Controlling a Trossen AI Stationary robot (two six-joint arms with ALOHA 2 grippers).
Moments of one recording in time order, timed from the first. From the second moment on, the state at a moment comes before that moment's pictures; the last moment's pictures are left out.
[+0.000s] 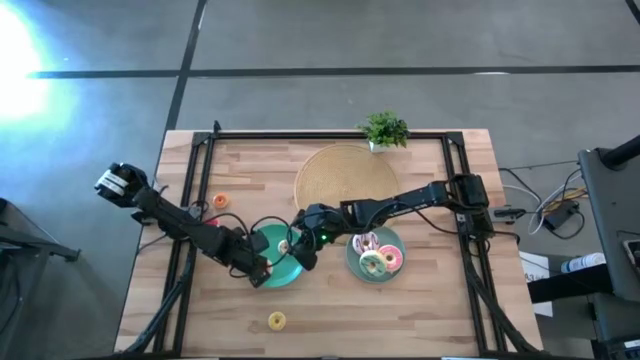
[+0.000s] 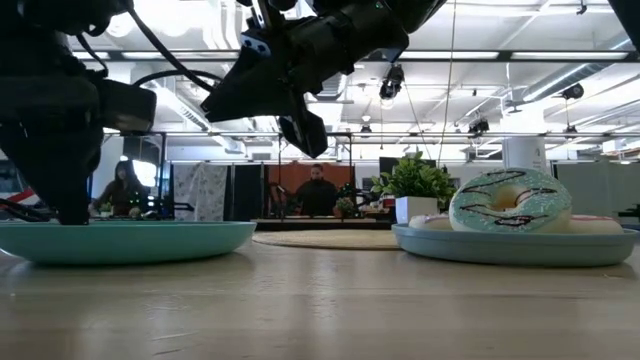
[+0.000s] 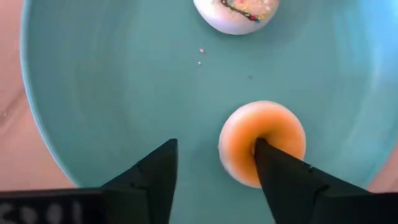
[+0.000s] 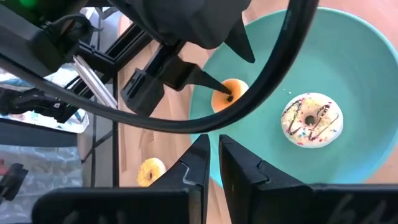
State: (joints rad) left arm -0.47 1.39 0.69 -0.55 -0.18 -1.11; right arm 0.10 2.03 1.45 -0.03 -0.22 0.75
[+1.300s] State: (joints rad) left arm -0.13 0.95 0.68 -0.21 0.12 -1.03; right arm 0.15 1.80 1.47 -0.22 -0.01 -0.22
